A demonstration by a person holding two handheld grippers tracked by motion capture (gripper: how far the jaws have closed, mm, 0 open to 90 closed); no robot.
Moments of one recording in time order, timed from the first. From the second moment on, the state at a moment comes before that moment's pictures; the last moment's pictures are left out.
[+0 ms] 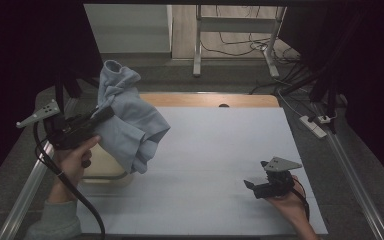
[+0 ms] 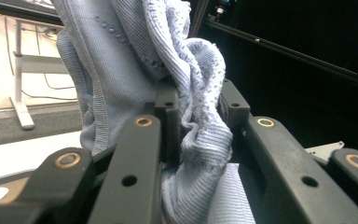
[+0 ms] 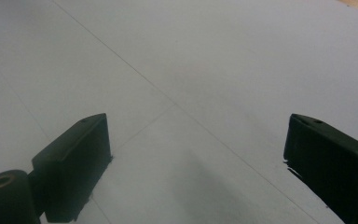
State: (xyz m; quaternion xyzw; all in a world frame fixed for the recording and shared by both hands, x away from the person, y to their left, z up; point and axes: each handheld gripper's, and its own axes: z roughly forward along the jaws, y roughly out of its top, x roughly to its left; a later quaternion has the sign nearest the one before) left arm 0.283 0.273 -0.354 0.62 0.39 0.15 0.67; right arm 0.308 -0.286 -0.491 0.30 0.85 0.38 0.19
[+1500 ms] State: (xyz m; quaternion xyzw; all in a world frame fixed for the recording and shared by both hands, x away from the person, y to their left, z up) left arm 0.309 0.181 -0.367 0.67 0.33 0.09 0.65; right arm 0.308 -0.286 -0.491 0.30 0.85 0.38 0.20
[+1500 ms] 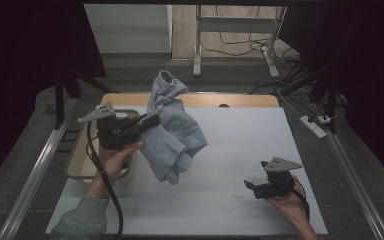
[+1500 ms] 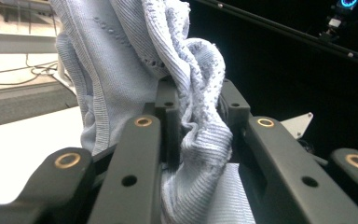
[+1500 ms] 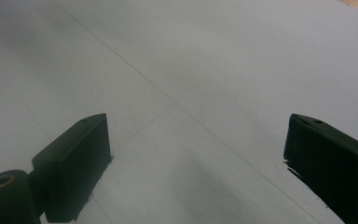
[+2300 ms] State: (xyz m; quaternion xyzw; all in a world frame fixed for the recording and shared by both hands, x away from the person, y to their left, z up) left arm 0.329 0.113 -0.401 0.72 0.31 0.04 0.62; right arm 0.308 -0.287 -0.491 0.30 0.85 0.38 0.20
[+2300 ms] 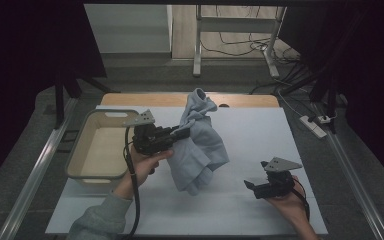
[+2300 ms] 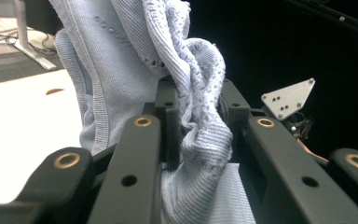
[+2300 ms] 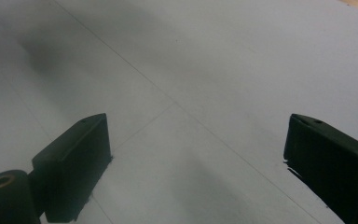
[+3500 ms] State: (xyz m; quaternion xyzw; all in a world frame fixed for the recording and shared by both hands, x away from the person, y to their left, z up) left arm 0.357 0.070 -0.482 0.78 0.35 0.01 0.51; right arm 0.307 -0.286 -0.492 0.30 0.85 0.38 0.19
